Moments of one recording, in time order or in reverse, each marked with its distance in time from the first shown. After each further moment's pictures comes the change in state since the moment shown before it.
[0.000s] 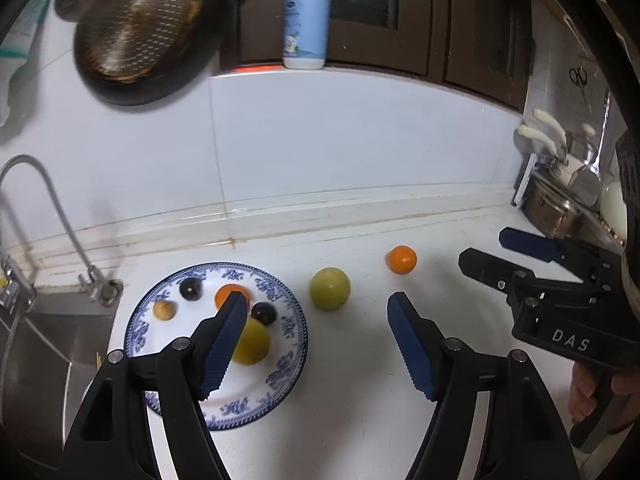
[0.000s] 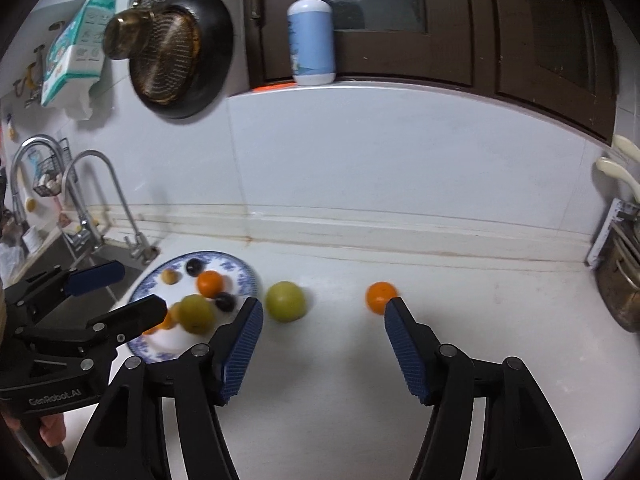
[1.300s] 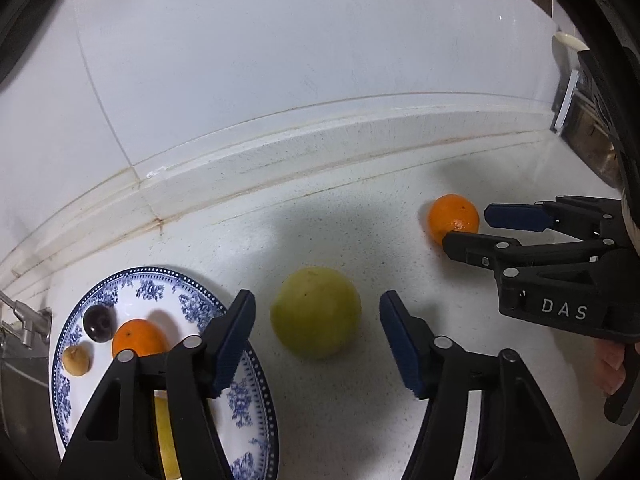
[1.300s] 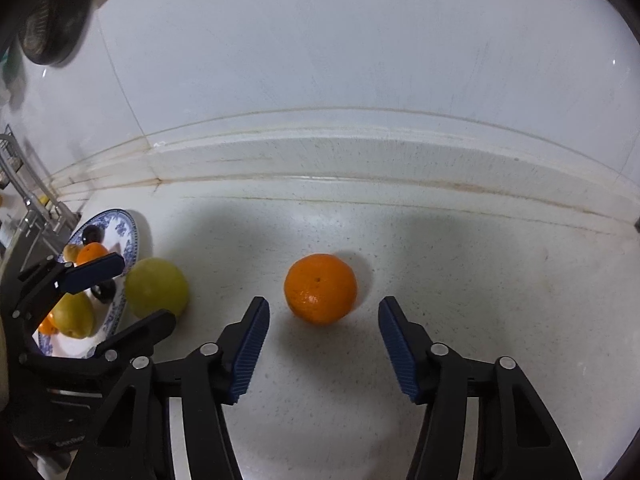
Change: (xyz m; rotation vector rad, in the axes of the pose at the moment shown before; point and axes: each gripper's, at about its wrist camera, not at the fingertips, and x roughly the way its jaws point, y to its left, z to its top) left arm 0.167 -0.028 0.006 0.115 0.235 0.021; right arm 0.167 -0.074 -0.013 0.064 0.313 0.040
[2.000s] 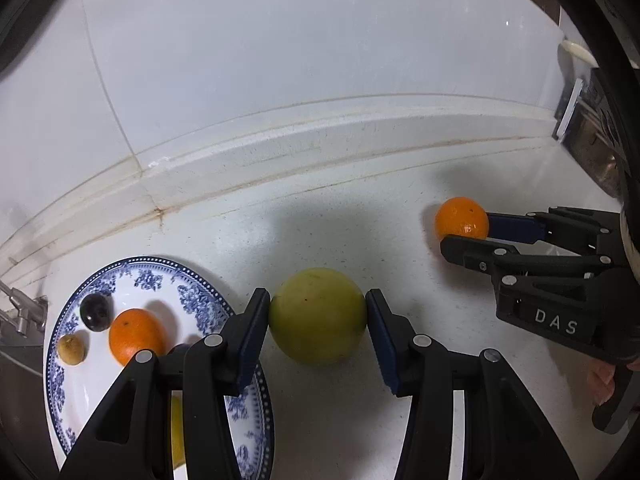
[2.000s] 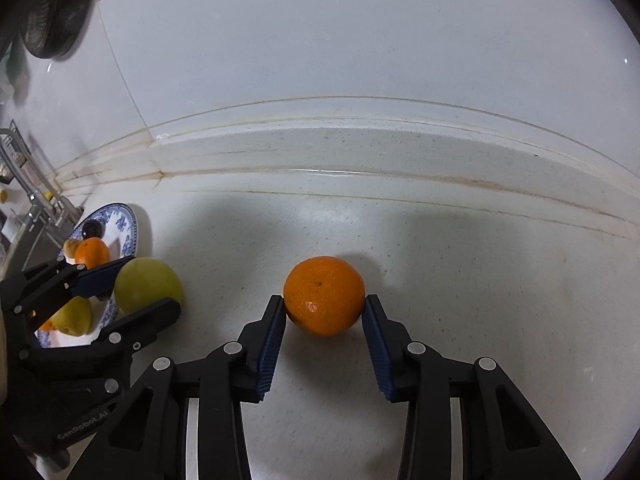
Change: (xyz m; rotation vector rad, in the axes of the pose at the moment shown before) left arm -0.007 0.005 -0.001 -0.043 0.003 -0.018; right arm 0.004 0.004 -0.003 -0.029 -0.014 0.022
